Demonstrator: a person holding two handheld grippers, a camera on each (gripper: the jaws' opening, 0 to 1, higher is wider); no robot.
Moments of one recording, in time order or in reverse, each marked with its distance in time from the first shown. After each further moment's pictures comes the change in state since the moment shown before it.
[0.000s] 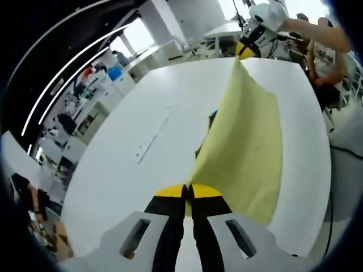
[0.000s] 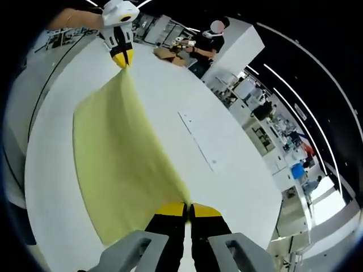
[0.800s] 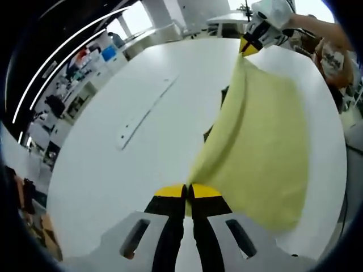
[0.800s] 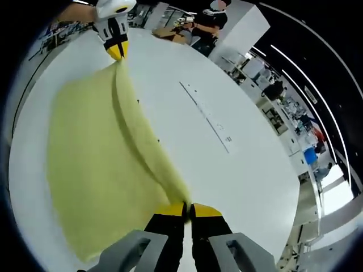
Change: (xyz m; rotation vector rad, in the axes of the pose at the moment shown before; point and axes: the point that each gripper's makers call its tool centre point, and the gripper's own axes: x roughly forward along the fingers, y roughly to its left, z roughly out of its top) left arm 0.089 0.008 -0.042 -0.057 0.114 -0.093; right arm 0.095 0.003 -0.046 0.037 0.134 0.086
